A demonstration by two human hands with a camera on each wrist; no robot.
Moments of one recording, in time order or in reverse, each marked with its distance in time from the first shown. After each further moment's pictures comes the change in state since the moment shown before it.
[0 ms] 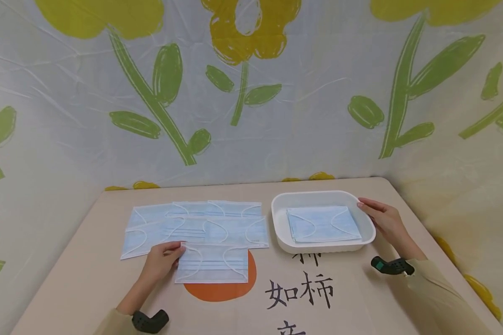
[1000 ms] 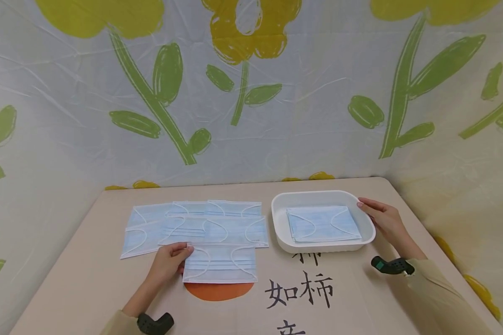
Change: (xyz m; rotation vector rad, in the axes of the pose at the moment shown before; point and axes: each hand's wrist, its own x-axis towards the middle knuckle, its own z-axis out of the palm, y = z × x) left_hand -0.003 0.004 0.014 -0.123 -0.063 -0.022; right_hand 0.001 0.000 -0.002 0.001 -0.020 -0.003
